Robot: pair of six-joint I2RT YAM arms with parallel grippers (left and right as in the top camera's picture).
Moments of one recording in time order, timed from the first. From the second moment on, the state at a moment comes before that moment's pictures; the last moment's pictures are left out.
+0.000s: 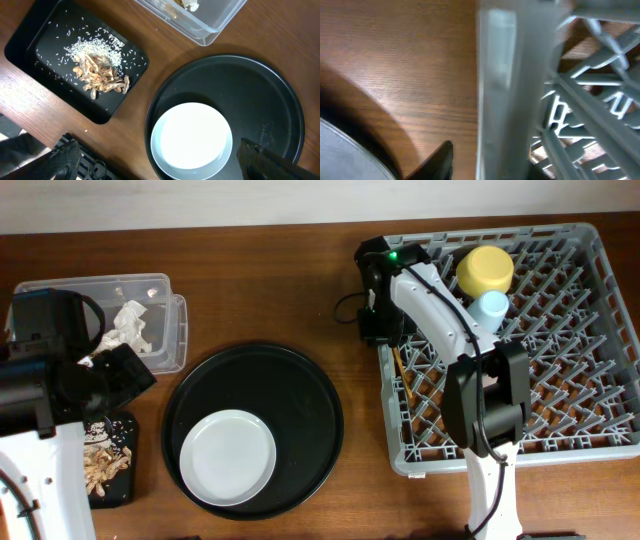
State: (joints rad) left arm 0.17 1.33 1.70 -1.59 -0.18 -0.46; right arm 0.34 2.26 1.98 -1.32 -0.03 0.29
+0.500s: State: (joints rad) left arm 0.17 1.33 1.70 -1.59 -0.18 -0.46; right arm 0.34 1.89 2.13 -1.62 -0.04 0.29
